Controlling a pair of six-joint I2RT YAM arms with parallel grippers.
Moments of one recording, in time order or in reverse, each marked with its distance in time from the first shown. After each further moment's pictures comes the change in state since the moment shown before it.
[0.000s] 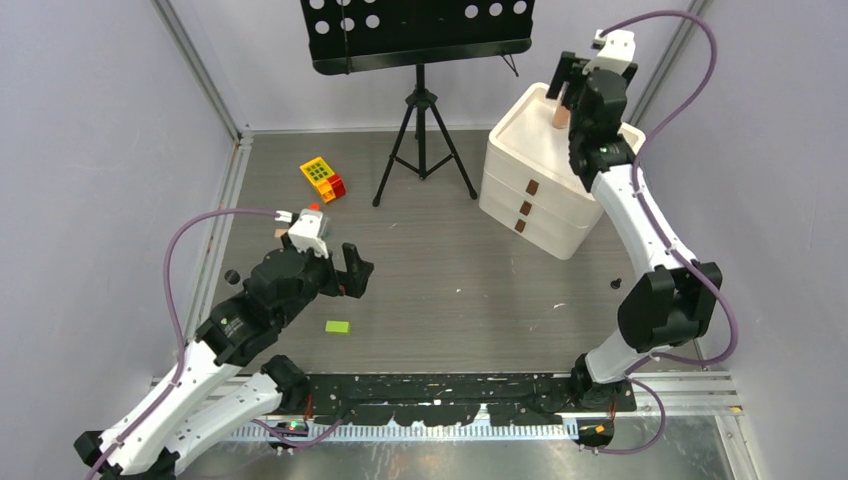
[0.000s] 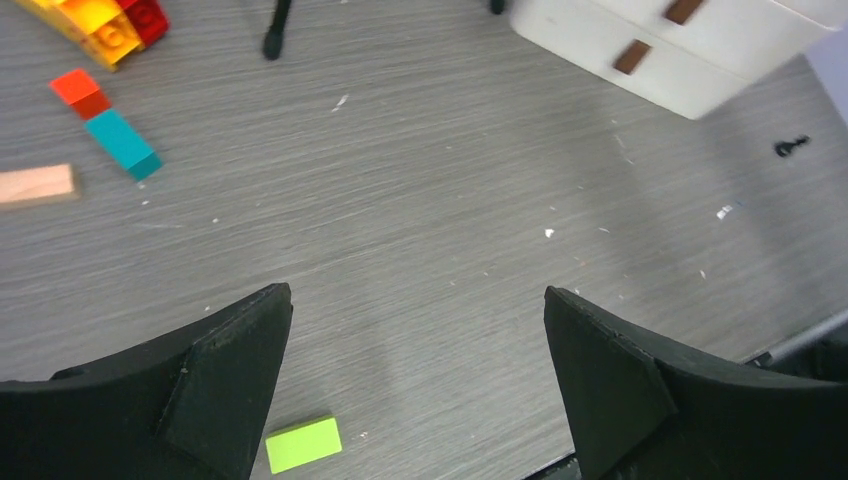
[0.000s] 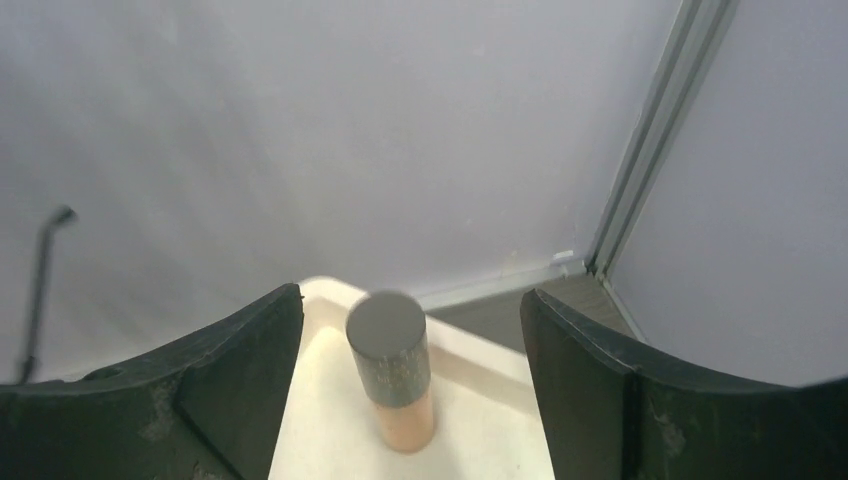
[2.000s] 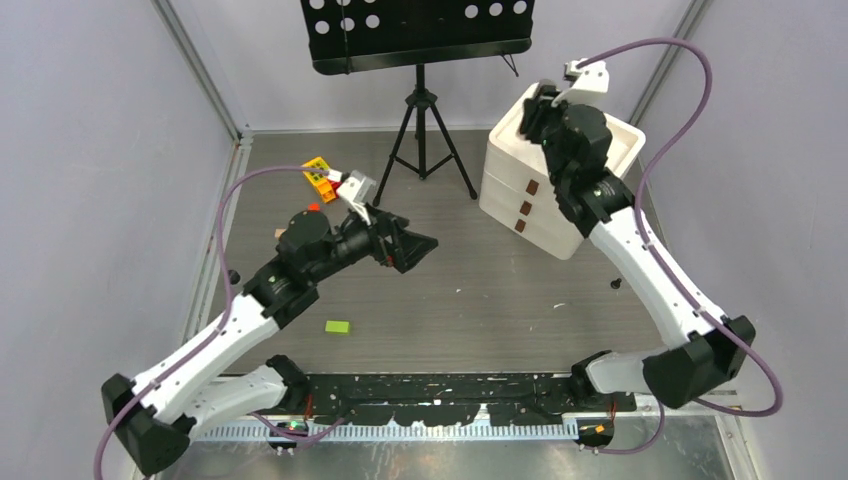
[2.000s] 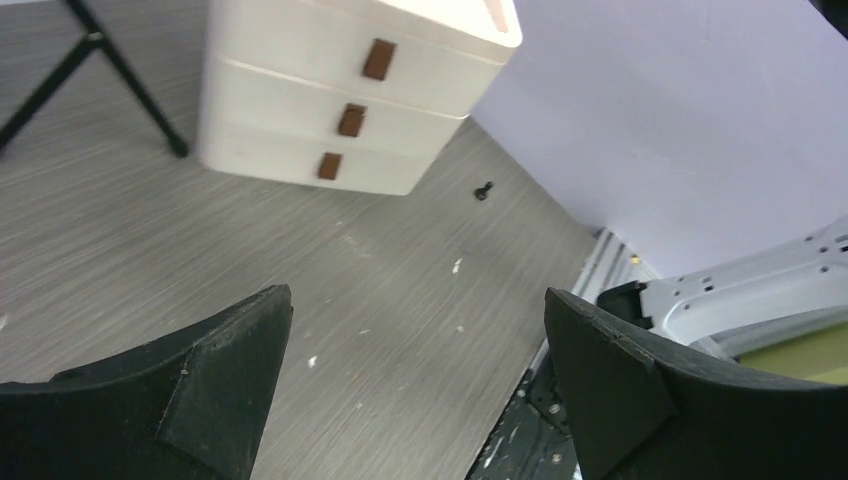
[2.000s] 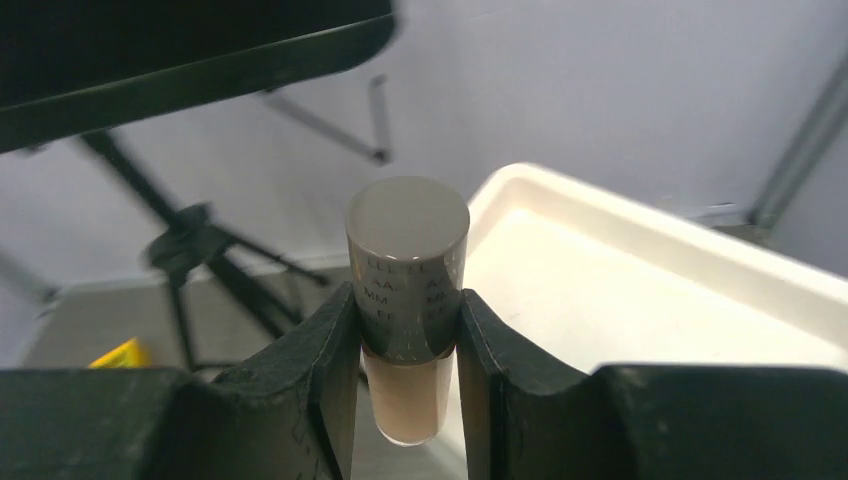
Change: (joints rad) left arm 0.000 0.361 0.083 0.597 0.490 -0.113; right arm 0.313 -0.304 -0.104 -0.219 0.010 0.154
